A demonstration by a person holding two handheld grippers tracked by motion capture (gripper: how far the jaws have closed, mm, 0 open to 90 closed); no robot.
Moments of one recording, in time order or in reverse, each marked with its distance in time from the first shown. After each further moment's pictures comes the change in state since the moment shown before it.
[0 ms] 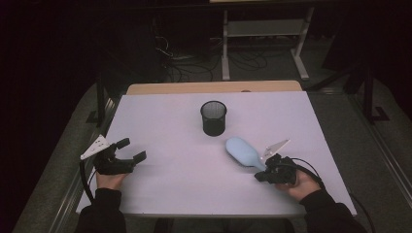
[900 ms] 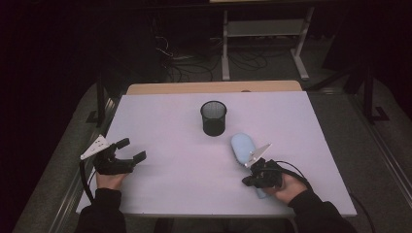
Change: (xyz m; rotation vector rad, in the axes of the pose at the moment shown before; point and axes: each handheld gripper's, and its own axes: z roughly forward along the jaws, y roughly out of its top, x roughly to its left) left arm 0.000 0.000 0.000 0.001 0.003 0.002; right arm 0.026 0.022 0.021 0.036 0.028 -0.096
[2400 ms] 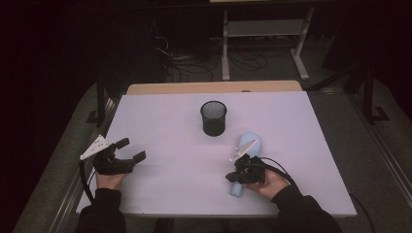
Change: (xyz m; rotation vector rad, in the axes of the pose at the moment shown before) left arm 0.000 0.000 -0.001 -0.006 0.003 -0.004; right arm 0.009 0.037 0.021 -0.069 0.044 -0.006
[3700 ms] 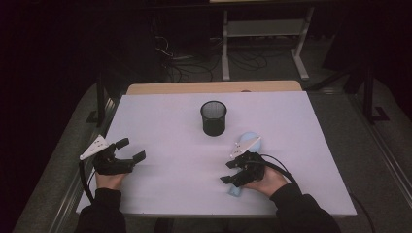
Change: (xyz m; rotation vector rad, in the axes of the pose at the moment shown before) left arm 0.000 0.000 0.000 0.001 0.002 -0.001; right arm 0.001 0.009 -0.010 -0.111 -0.008 -0.026
